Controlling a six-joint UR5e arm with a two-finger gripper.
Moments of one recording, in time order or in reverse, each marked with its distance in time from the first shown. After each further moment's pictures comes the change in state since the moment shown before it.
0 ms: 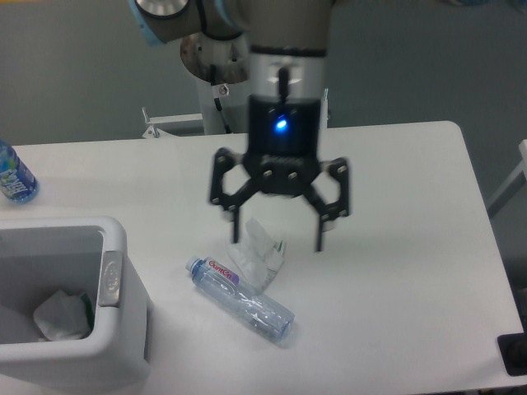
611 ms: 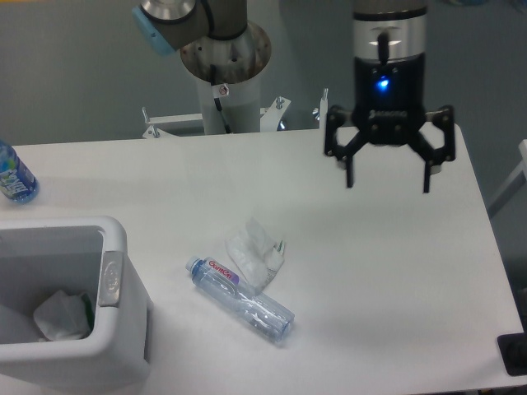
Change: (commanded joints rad) arm 0.176 0.069 -0.083 -0.209 0.214 0.586
